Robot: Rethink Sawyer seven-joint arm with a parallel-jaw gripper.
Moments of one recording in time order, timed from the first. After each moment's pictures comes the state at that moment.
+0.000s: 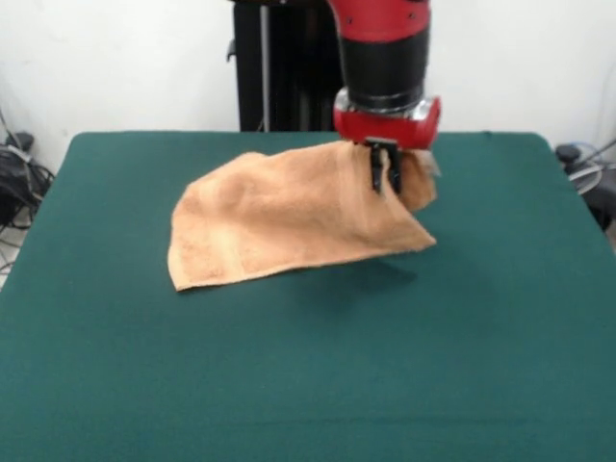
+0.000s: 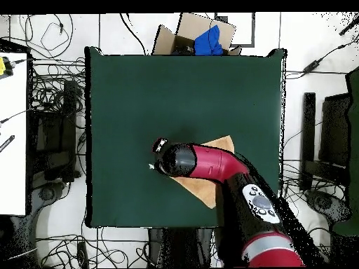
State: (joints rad) arm -0.41 -0.70 0.25 1.89 -0.09 0.41 2.01
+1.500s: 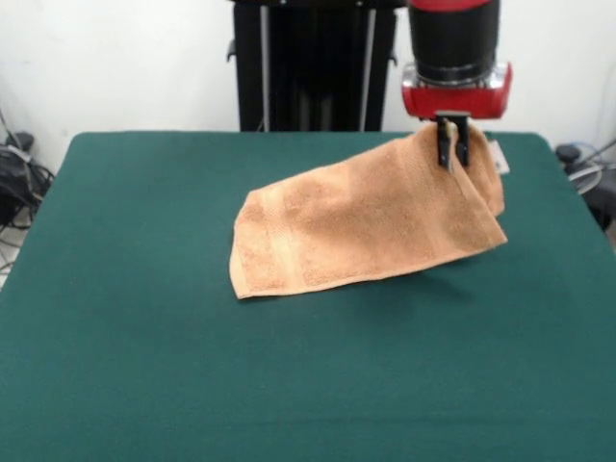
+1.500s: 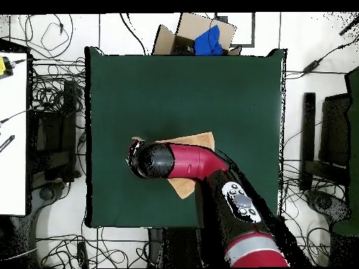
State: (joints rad) arm -0.36 -0.74 0.32 1.93 -0.06 0.46 2.01
